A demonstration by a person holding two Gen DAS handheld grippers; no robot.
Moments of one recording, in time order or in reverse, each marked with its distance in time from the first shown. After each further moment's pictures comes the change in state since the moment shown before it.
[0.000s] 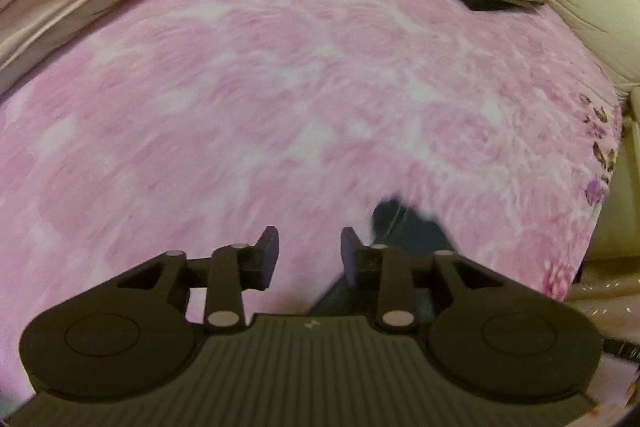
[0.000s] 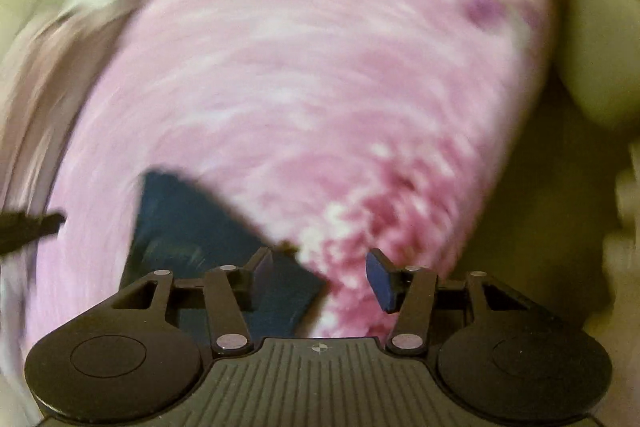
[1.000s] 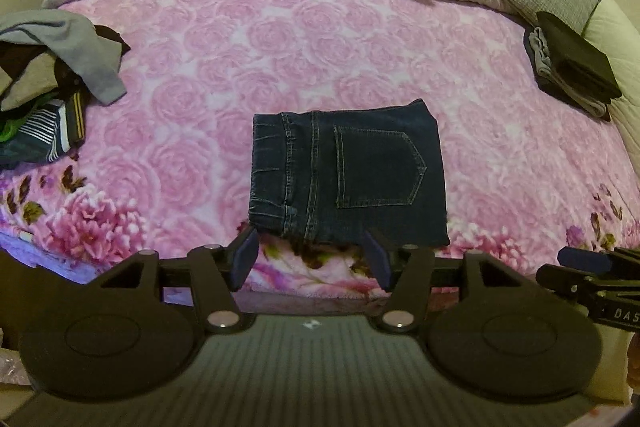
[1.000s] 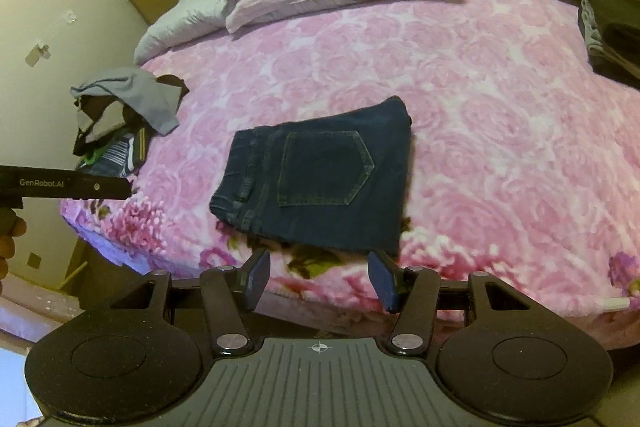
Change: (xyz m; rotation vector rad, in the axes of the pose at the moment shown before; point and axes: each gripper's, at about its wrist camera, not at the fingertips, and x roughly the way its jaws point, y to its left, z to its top) left arm -0.208 -0.175 -0.257 -0.599 -0.184 0.321; right arm -0.091 0.010 -0.037 -0.973 0.134 0.423
